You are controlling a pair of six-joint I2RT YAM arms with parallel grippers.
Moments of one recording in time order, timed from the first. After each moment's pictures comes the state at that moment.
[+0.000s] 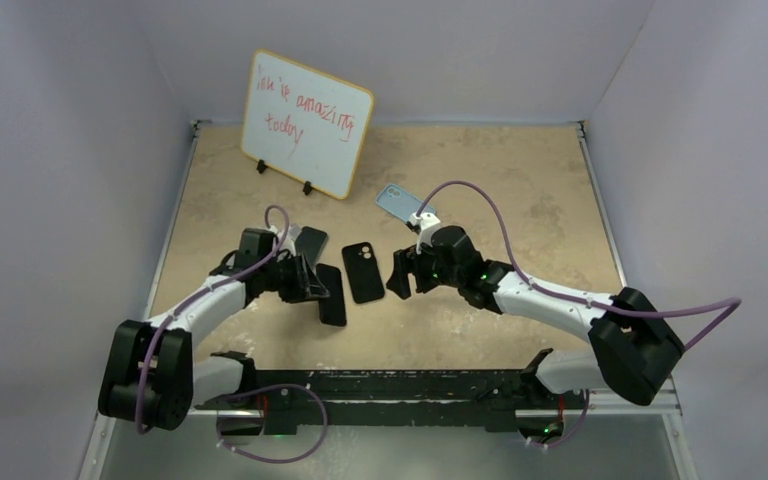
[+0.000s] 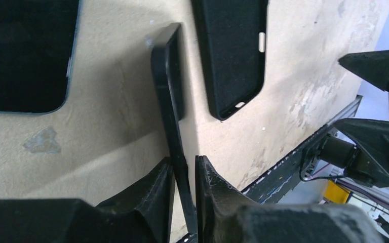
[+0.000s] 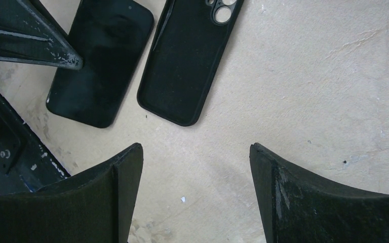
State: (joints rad) left arm -0.19 1.20 0.49 -0.26 0.59 -0.53; right arm 0.77 1.33 0.66 0.03 -0.15 0.36
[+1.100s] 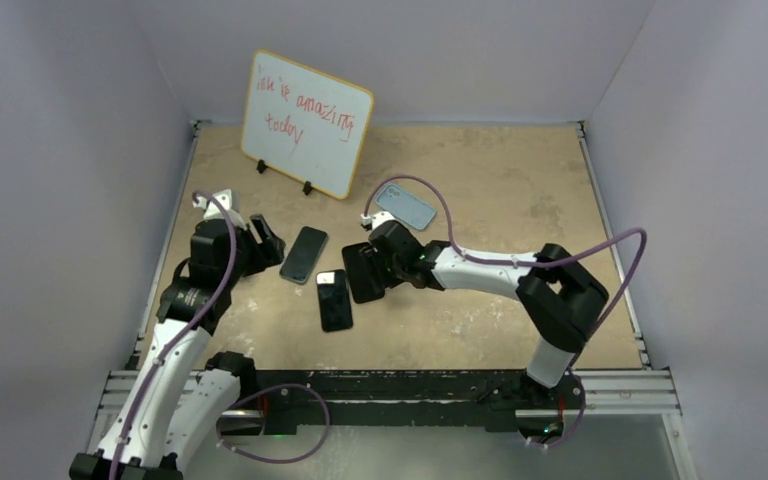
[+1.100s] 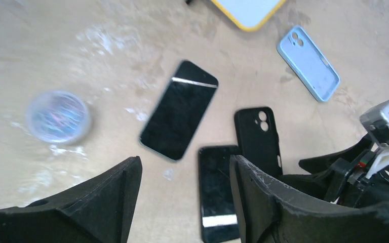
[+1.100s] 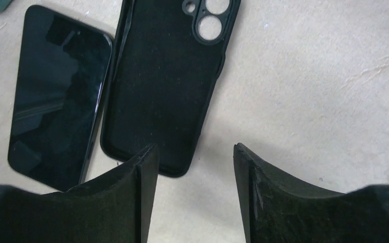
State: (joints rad) left arm -0.19 0.74 0.71 -0.56 -0.03 -0.50; right arm 0.91 1.69 1.00 -0.19 0.11 0.36
